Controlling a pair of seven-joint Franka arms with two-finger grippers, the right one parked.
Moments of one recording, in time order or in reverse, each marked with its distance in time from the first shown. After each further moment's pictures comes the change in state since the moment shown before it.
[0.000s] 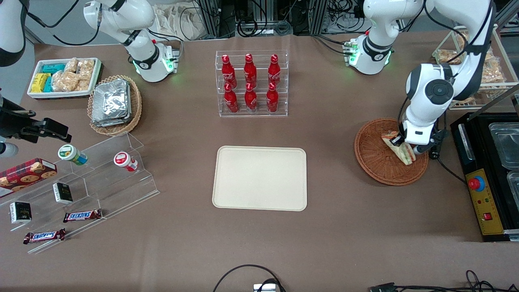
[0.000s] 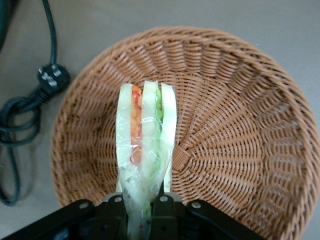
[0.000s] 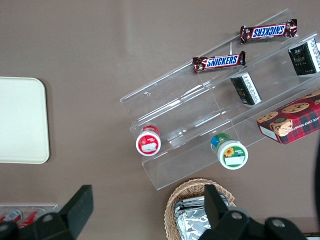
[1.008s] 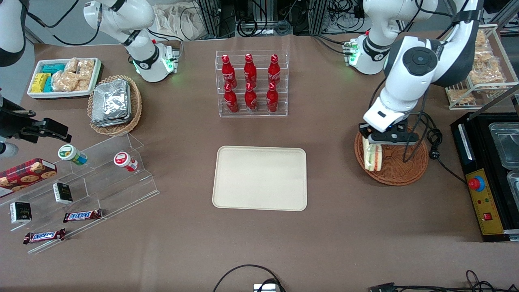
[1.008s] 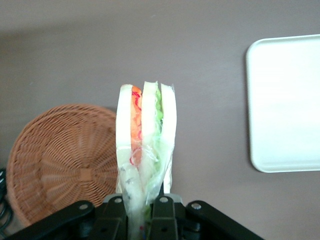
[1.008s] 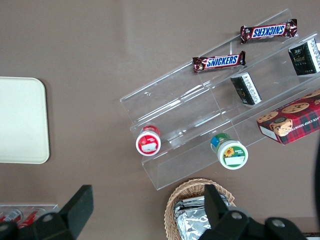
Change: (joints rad) arm -0.319 -0.022 -0.020 0.353 -0.168 -0.278 0.422
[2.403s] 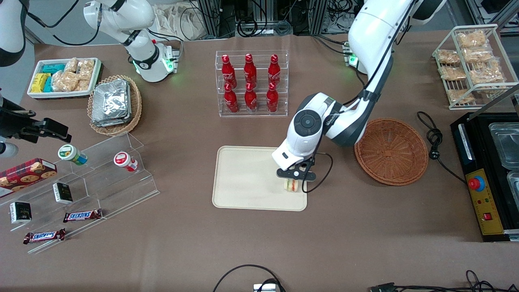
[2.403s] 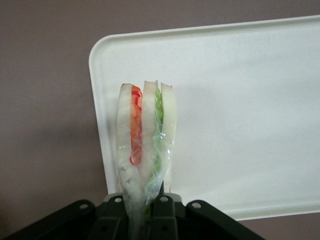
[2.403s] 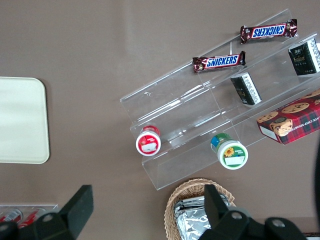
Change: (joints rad) arm -0.252 0.633 -0.040 0.531 -0.027 0.010 -0.233
